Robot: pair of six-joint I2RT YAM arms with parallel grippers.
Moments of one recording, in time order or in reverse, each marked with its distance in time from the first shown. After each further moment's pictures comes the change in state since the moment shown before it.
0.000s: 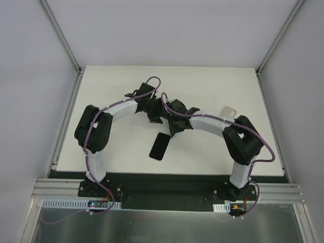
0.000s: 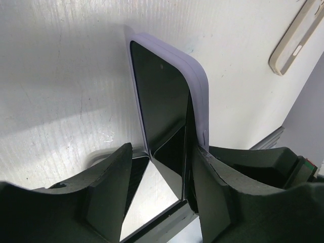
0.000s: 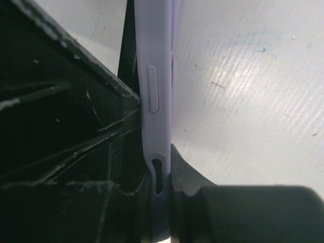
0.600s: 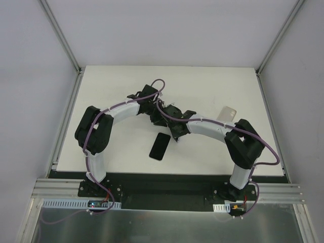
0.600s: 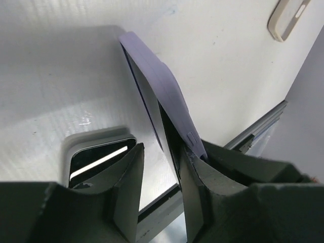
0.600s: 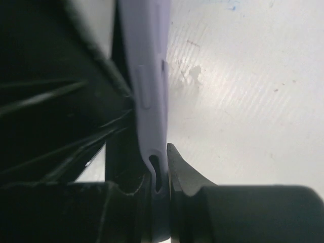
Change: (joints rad) left arm -0.026 -0.014 -0.014 -0.043 0.021 0.049; right arm 0.076 -0.037 0.014 -0.146 0.201 -0.008
